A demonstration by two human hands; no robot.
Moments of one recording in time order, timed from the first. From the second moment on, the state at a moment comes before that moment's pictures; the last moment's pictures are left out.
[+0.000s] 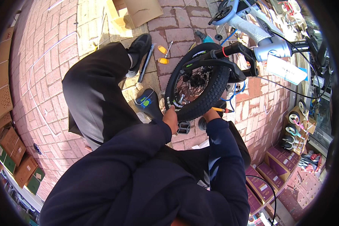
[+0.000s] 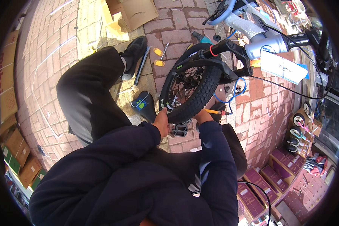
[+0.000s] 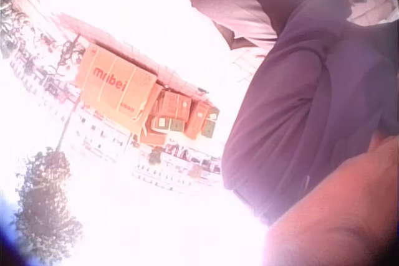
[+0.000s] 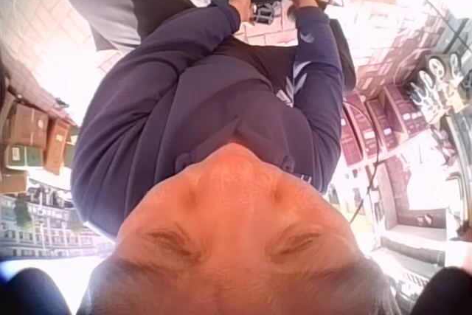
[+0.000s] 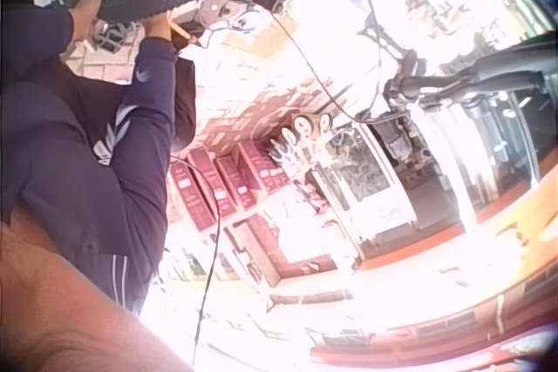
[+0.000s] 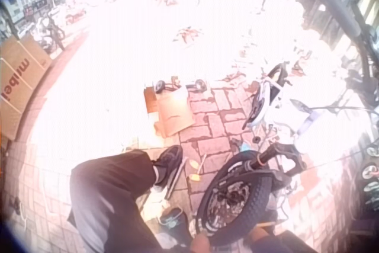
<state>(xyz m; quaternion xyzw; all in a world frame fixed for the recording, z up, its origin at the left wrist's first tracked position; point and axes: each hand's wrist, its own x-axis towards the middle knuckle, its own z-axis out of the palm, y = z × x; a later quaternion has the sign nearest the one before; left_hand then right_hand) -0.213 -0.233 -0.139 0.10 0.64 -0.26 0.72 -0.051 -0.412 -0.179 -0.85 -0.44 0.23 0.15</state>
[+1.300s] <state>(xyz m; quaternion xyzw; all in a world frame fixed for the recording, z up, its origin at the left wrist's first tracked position) -0.218 -0.243 -0.161 0.09 0.61 -0.26 0.74 -0.082 -0.404 -0.190 -0.86 -0.44 0.22 0.13</state>
